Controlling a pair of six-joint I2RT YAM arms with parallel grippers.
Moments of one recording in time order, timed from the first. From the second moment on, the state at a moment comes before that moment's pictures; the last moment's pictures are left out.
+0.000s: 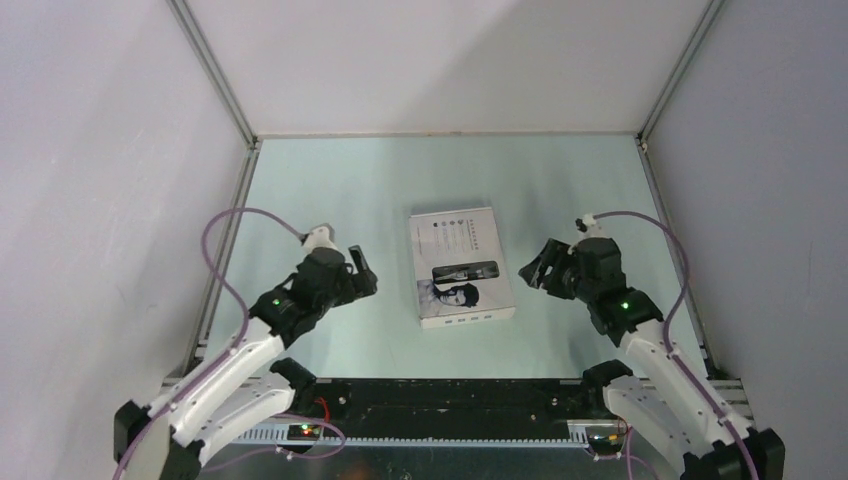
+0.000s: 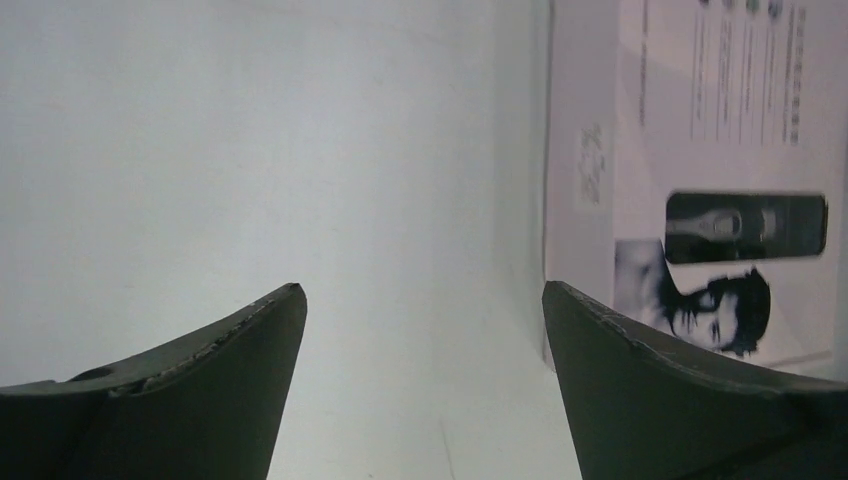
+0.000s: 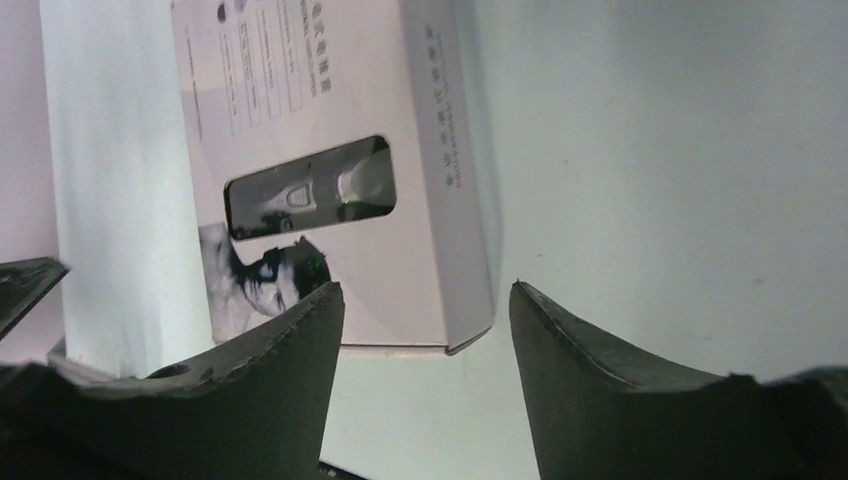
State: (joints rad) left arm -0.60 0.83 0.59 -0.51 -0.28 -0.73; right arm 0.34 0.79 0.57 -0.40 -0.12 0.63
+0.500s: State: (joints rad) left arm -0.45 0.39 0.86 -0.76 -0.58 -0.49; right arm 0.28 0.42 0.76 -0.56 0.30 0.46
